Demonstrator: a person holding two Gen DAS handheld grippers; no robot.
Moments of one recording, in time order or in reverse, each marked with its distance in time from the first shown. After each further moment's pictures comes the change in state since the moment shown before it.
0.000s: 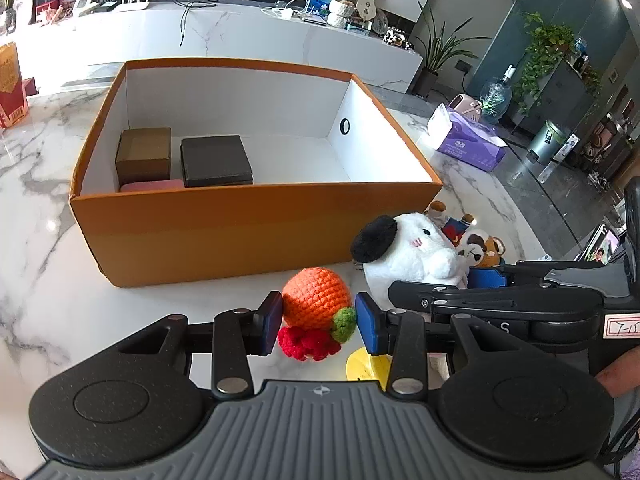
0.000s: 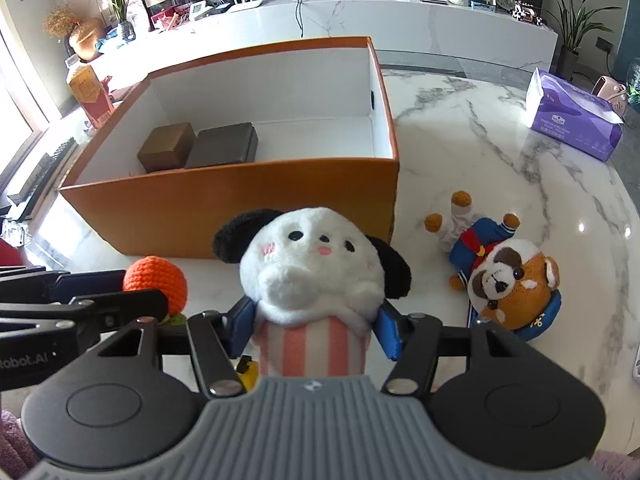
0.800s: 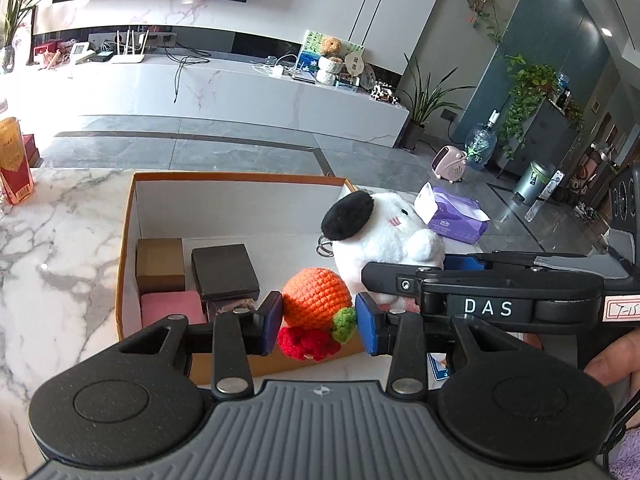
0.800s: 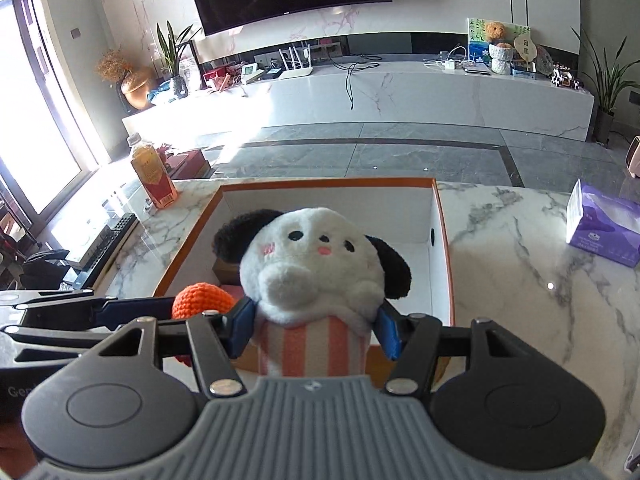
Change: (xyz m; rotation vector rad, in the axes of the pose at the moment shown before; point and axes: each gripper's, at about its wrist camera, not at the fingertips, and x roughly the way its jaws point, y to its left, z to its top) left arm -0.040 0.013 0.073 0.014 -0.140 -0.027; right arm -0.050 0.032 0.089 -0.049 -0.183 0.123
